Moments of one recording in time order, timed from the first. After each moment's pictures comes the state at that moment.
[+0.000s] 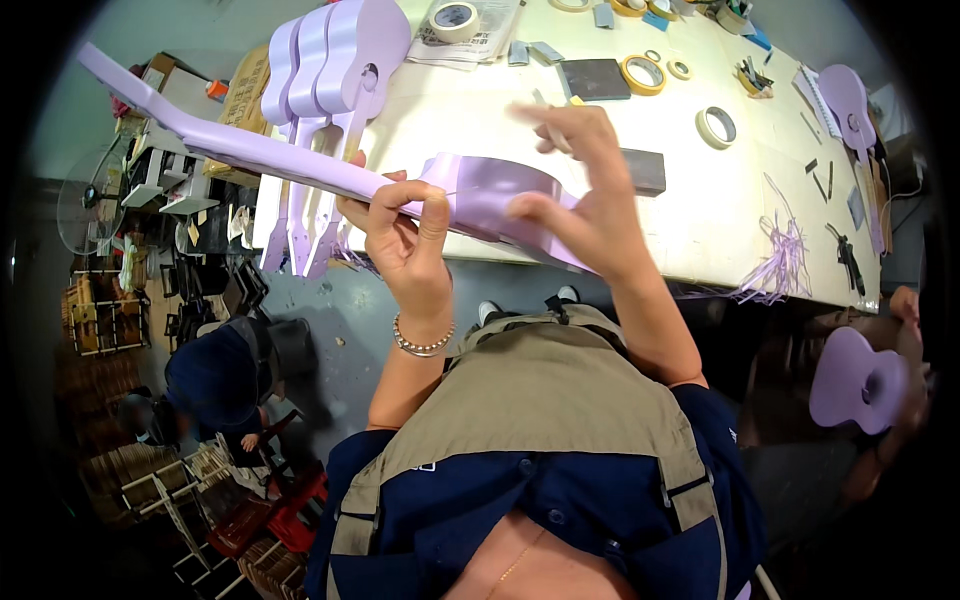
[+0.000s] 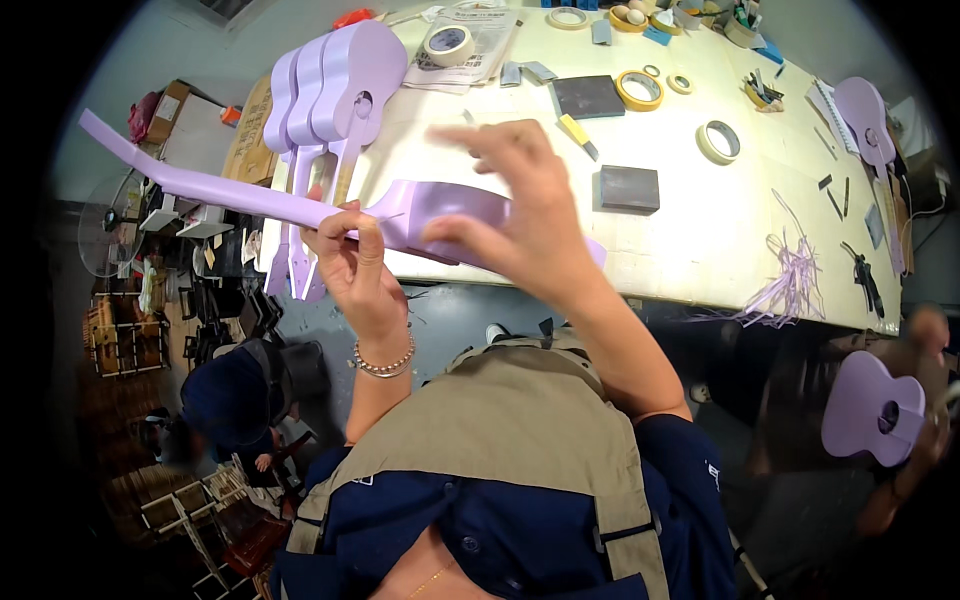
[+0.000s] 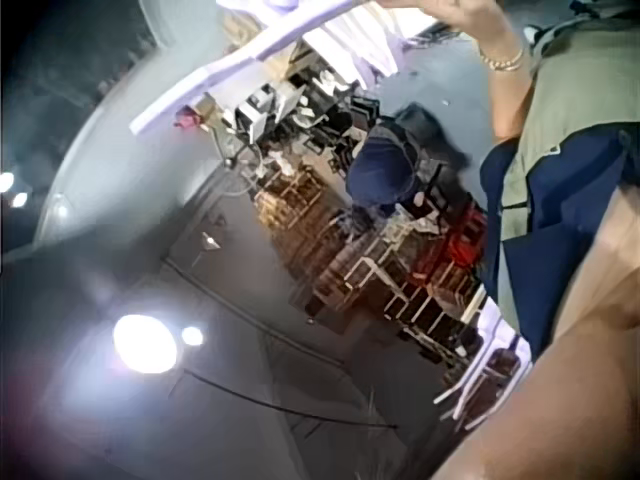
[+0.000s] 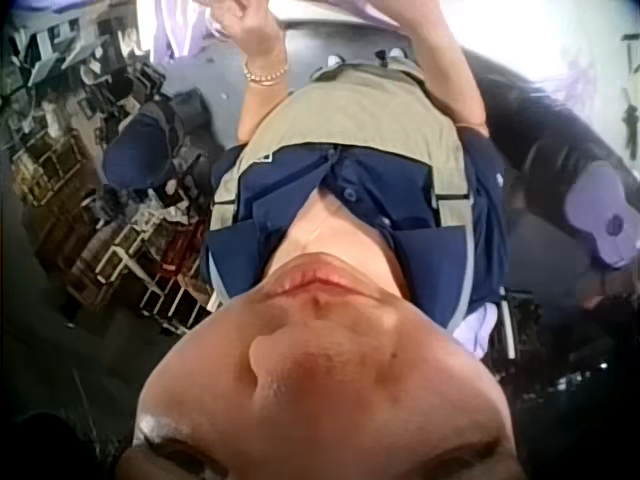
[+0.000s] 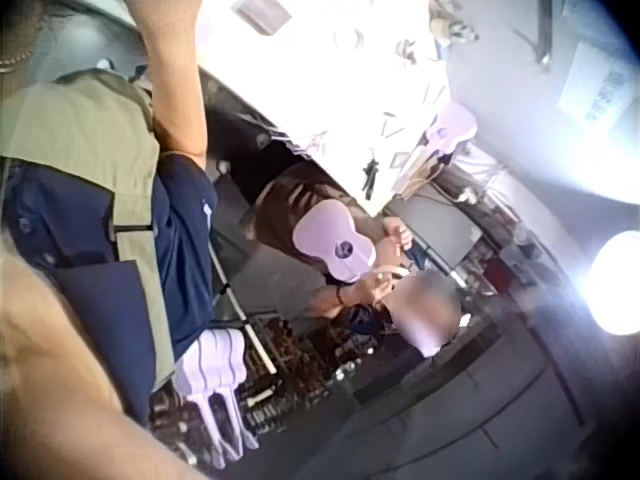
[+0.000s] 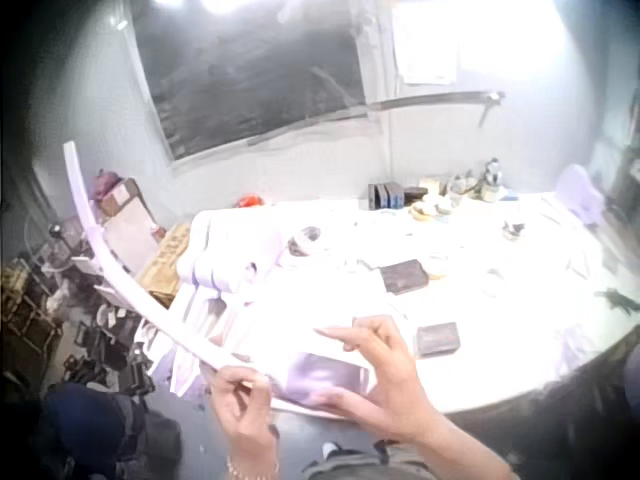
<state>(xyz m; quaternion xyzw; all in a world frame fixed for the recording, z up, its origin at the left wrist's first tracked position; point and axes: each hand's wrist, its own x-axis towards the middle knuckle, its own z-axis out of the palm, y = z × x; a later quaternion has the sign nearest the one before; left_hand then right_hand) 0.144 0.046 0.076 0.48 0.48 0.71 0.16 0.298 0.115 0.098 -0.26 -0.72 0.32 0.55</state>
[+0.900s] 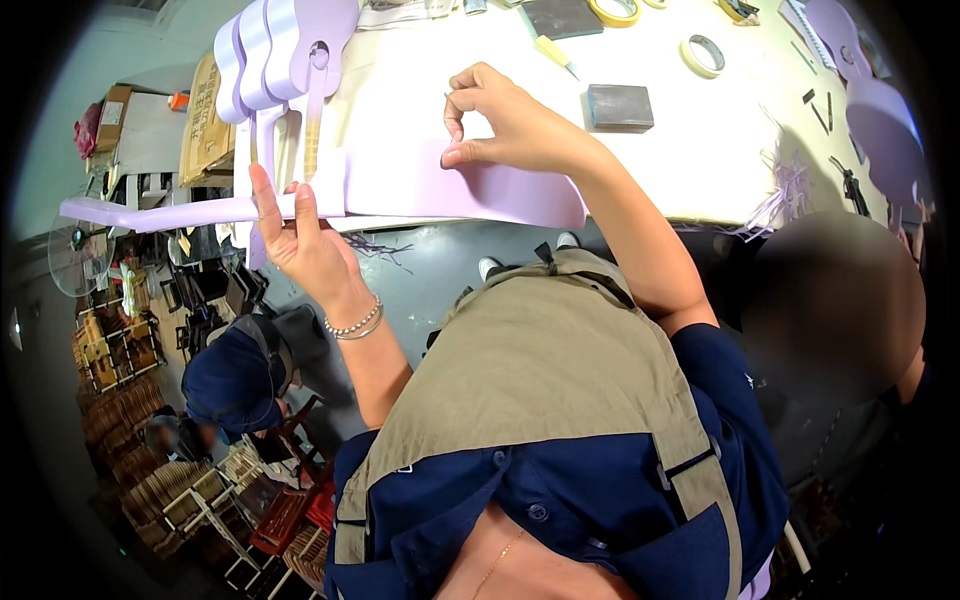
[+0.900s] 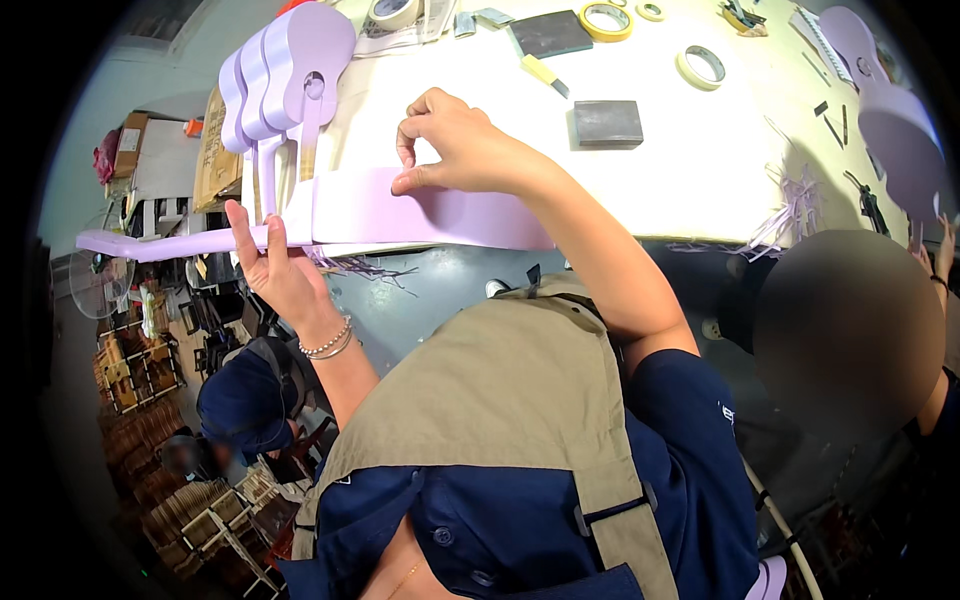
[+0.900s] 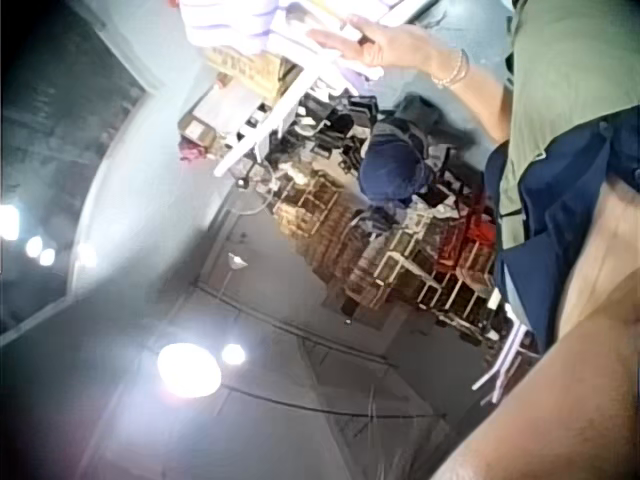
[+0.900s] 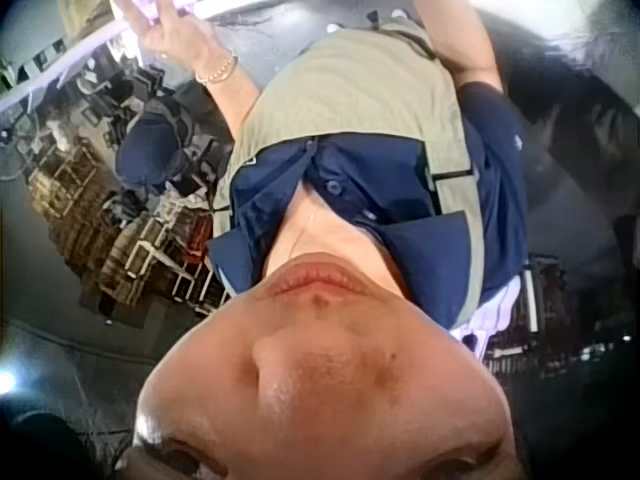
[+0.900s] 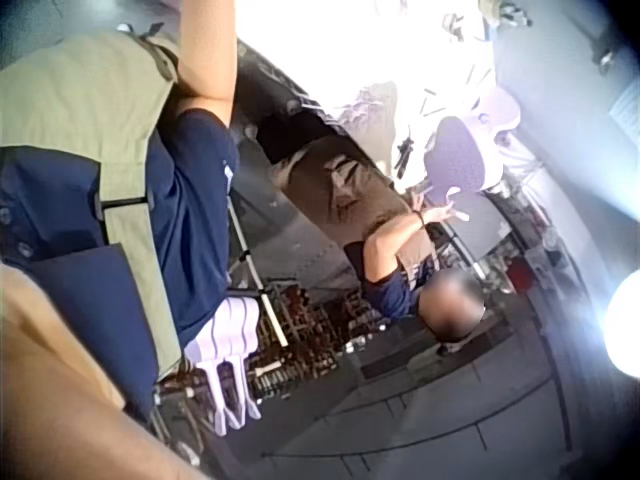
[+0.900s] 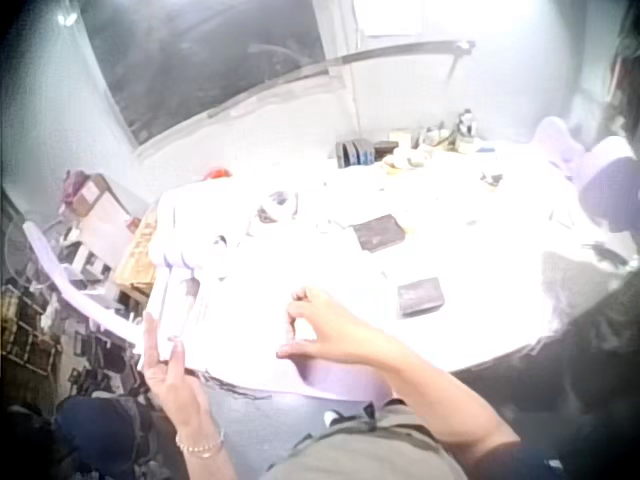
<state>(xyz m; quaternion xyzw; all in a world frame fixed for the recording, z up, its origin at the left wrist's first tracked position) 0.087 0.047 0.059 0.33 0.52 0.77 0.17 0.288 0.165 0.032 -0.27 -0.82 0.42 0.28</state>
